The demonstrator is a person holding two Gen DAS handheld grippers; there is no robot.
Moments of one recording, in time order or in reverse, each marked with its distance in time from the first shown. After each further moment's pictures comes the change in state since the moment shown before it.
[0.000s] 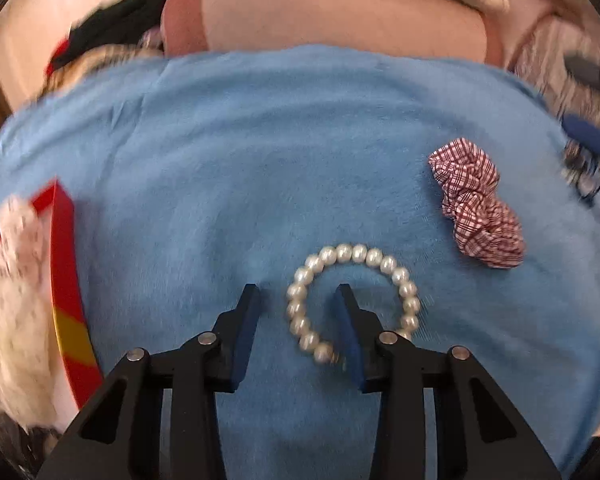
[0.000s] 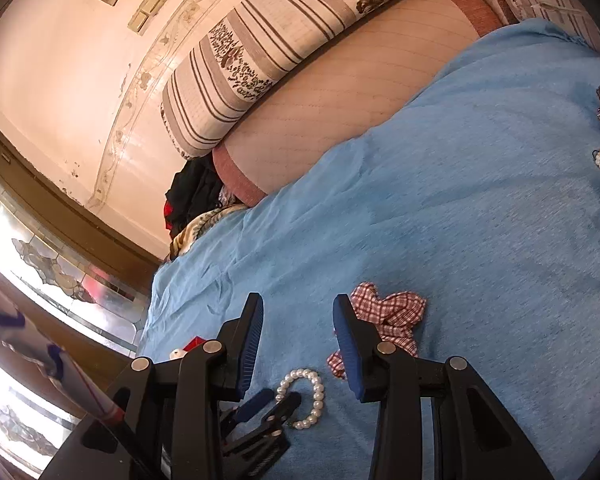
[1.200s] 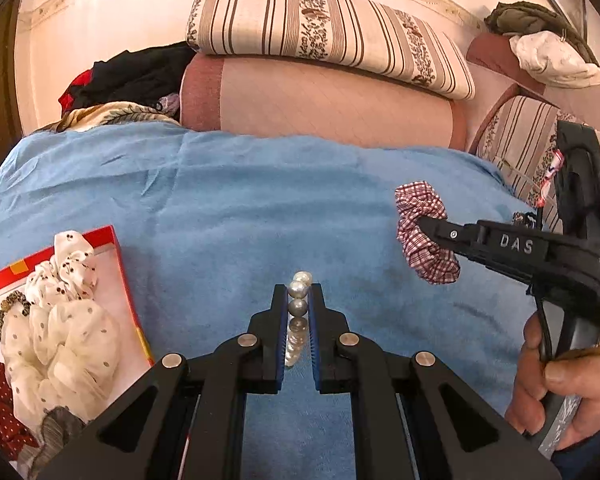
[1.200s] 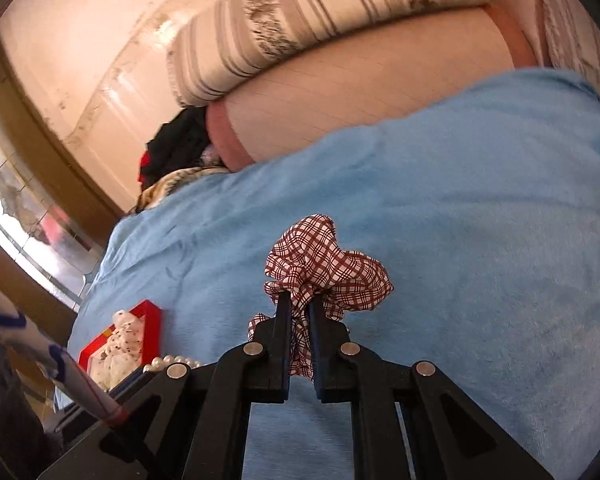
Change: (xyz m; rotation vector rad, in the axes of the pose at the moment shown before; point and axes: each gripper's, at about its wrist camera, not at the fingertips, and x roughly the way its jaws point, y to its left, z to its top) left arm -0.088 0.046 -0.009 -0.107 -0.269 -0.153; right arm 0.040 0.027 -0.028 -0.239 0.038 -0.129
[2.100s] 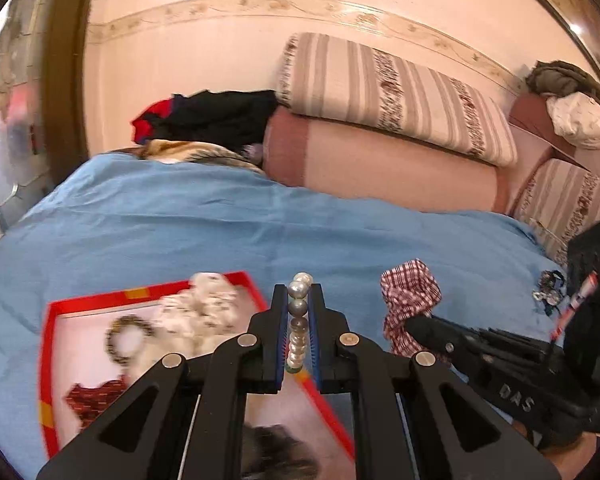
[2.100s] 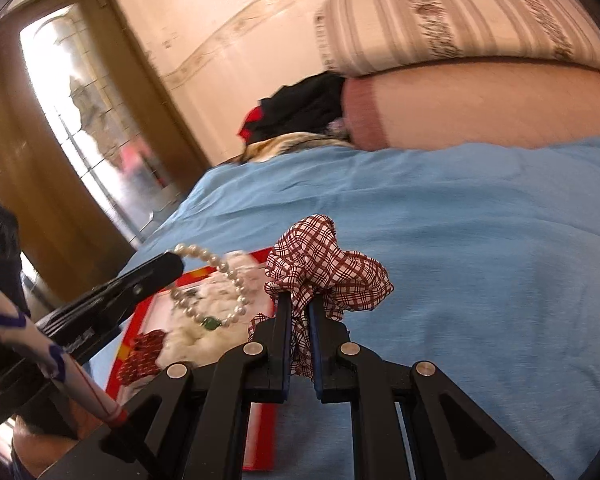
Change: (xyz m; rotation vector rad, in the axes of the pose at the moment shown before) left arm -0.094 0.089 0.011 -0.103 -0.168 0.164; right arm 0.012 0.139 -0.053 -0.278 0.034 0.221
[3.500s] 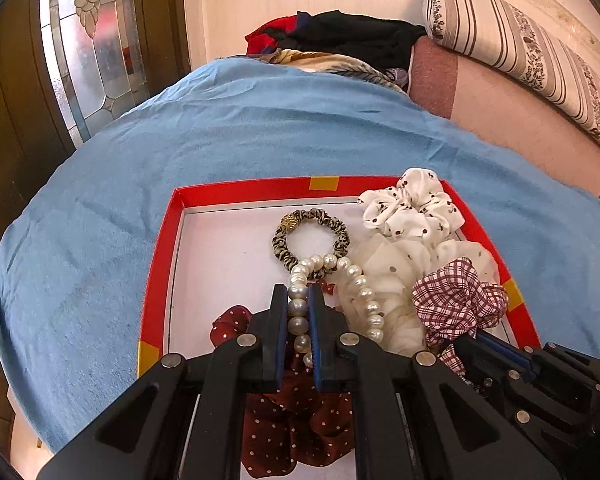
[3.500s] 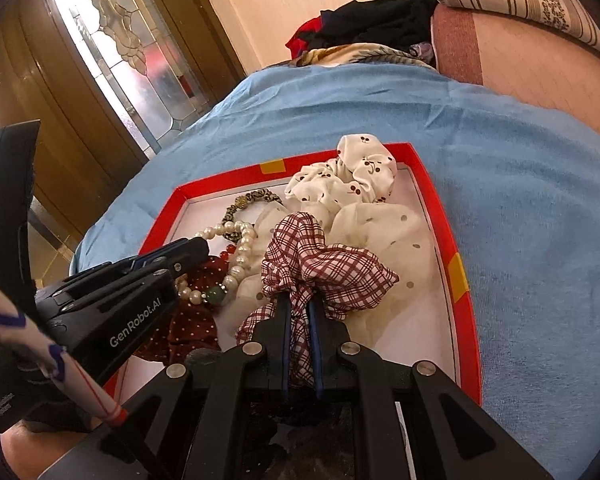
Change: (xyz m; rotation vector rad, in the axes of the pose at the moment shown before) left arm 0.024 0.126 -0.057 -0.143 0.245 0.316; right arm 0.113 0.101 -0.054 -0.126 0.258 0.007
